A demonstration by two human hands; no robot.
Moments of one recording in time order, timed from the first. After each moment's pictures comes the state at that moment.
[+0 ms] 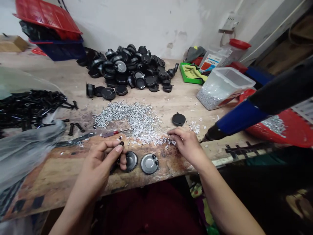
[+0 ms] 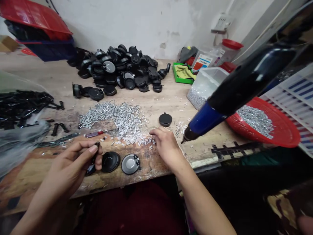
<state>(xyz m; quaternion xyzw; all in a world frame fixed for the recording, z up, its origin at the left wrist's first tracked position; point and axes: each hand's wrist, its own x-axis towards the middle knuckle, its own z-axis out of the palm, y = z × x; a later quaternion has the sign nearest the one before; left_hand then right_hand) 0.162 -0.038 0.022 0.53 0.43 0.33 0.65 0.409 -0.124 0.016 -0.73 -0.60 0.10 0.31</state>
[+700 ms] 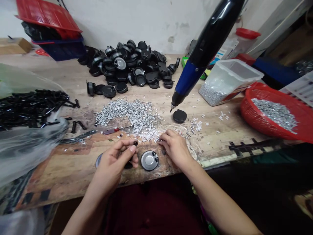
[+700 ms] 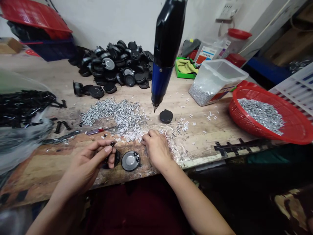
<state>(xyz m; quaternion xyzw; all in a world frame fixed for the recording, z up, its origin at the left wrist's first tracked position) 0.183 -0.054 0.014 0.52 0.41 0.28 0.69 0.381 -0.121 -0.009 -0.76 -0.63 0.08 0.16</state>
